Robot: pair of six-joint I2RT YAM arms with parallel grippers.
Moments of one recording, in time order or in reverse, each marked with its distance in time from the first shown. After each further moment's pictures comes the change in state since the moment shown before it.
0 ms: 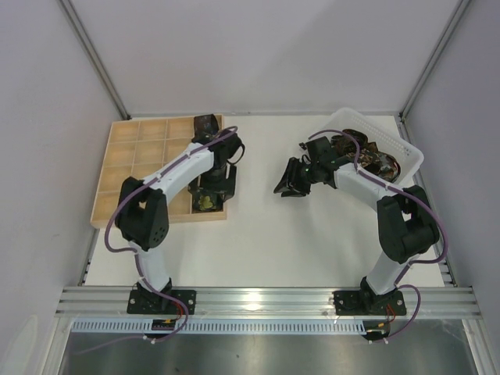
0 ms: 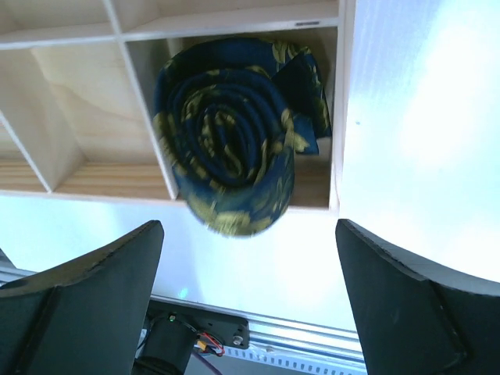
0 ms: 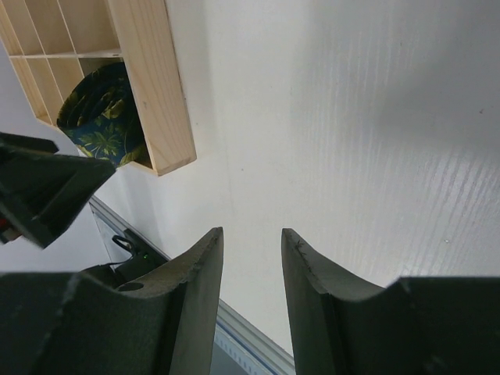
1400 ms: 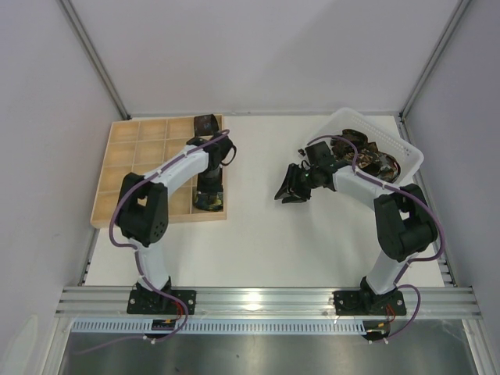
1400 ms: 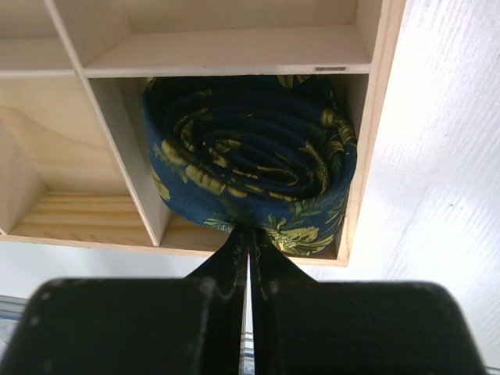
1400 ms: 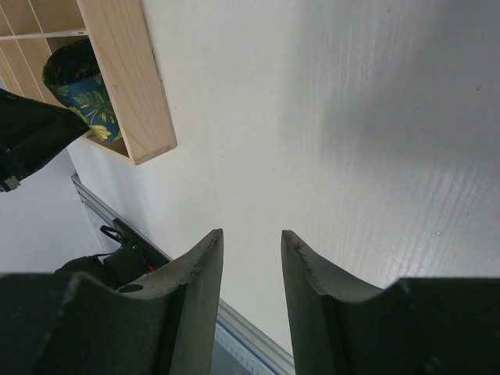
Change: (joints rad) left arm 0.080 0.006 -0.091 0.121 0.088 0.015; right arm 0.000 0.017 -0.039 -0.001 -0.027 -0.023
